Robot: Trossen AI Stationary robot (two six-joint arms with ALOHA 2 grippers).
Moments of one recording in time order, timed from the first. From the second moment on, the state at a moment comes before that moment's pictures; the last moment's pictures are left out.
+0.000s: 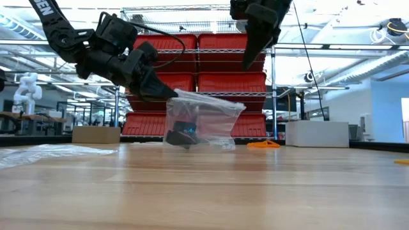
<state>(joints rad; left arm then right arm) 0.35 1.37 0.43 0.60 0.31 -0.02 -0.06 1.59 1.43 -0.92 0.28 0.14</state>
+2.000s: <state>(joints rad) 0.47 1.13 0.57 0.35 0.30 0.12 -0.16 1.72 1.15 -0.23 -0.26 0.19</state>
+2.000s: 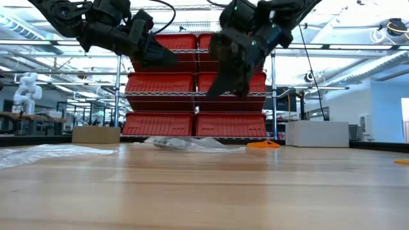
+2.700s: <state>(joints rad) 0.47 1.13 0.56 0.32 0.28 0.15 0.08 1.90 1.15 -0.30 0.27 -0.46</state>
